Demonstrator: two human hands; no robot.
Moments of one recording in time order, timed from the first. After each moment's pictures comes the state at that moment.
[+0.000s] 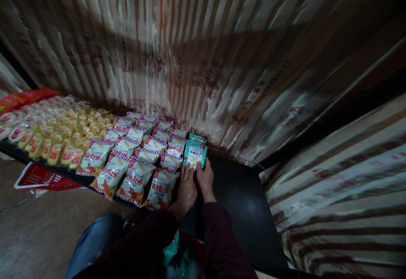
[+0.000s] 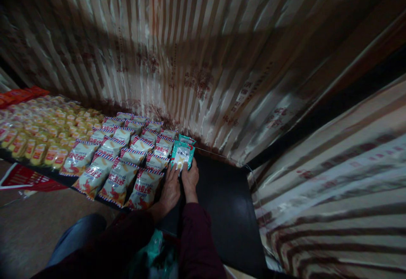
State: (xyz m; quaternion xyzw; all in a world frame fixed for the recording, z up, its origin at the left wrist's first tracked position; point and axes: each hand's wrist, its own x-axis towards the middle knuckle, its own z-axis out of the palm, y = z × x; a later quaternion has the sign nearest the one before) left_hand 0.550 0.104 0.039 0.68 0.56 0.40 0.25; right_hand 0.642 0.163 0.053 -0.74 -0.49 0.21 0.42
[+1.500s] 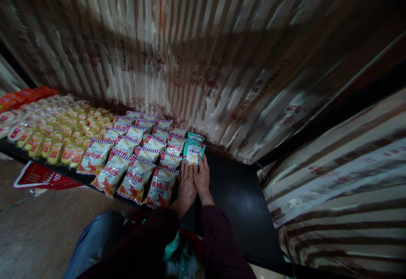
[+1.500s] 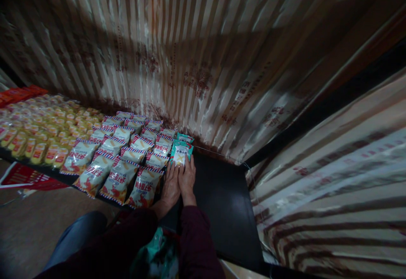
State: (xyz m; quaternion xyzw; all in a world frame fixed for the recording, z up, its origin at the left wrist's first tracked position) left_hand 0.554 0.106 0.042 0.68 0.61 0.34 0.22; right_hand 0.637 0.150 0.041 -0.67 -0.62 0.12 0.40
